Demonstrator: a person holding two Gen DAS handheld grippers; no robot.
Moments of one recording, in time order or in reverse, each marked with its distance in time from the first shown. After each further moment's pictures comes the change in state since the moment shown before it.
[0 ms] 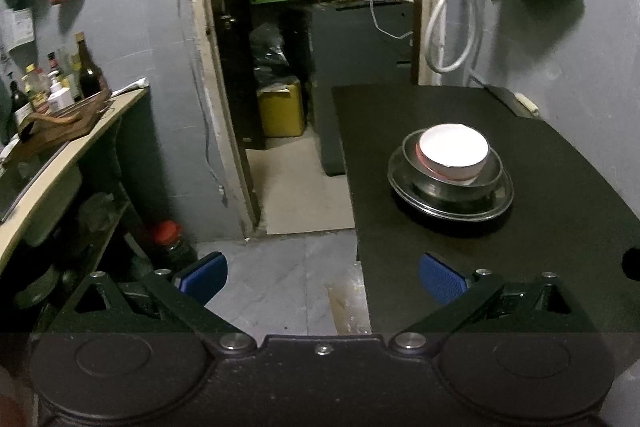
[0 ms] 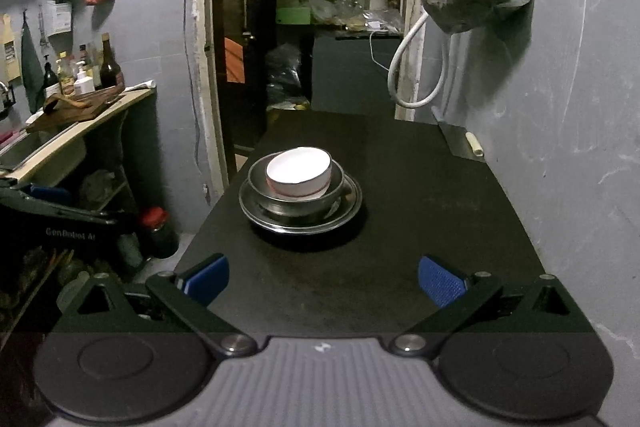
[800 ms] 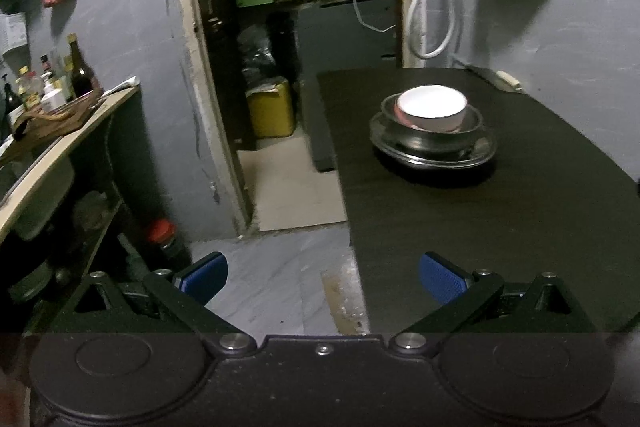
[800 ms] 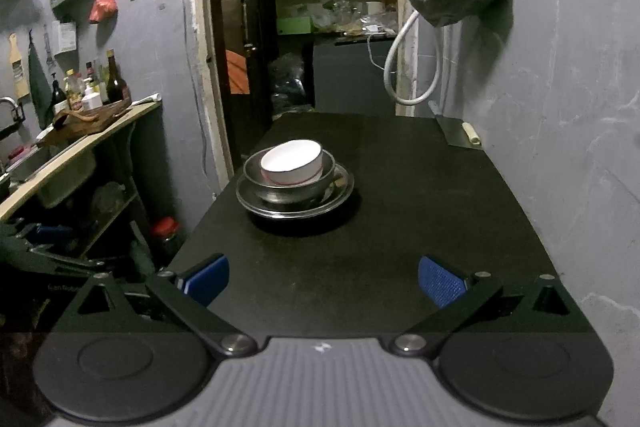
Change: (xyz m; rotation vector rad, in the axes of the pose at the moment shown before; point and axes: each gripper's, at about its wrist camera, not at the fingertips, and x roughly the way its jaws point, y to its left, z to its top) left arm -0.004 -0.012 -0.055 0.055 -0.023 -0.035; right arm -0.002 -0.030 -0.028 0.039 -0.020 0.048
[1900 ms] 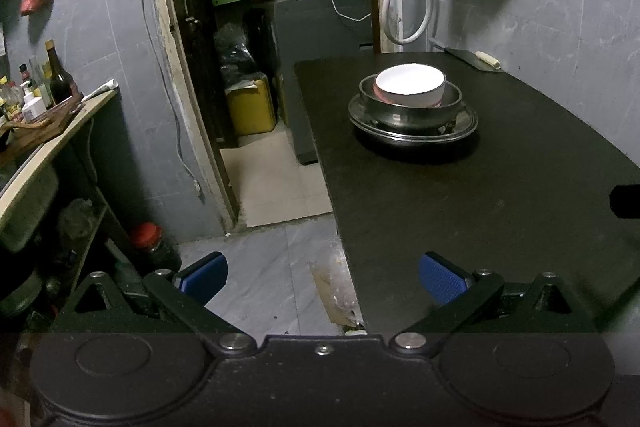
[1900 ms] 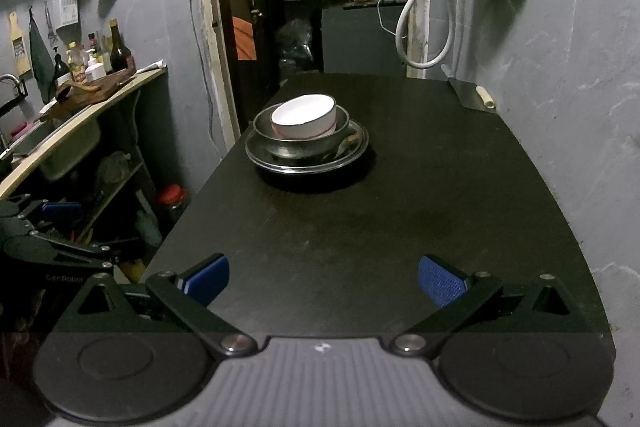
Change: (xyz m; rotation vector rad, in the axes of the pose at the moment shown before) left arm 0.009 -0.006 -0.011 0.058 0.026 -0.042; right arm 0.015 0.009 -0.017 0.011 0.105 0.017
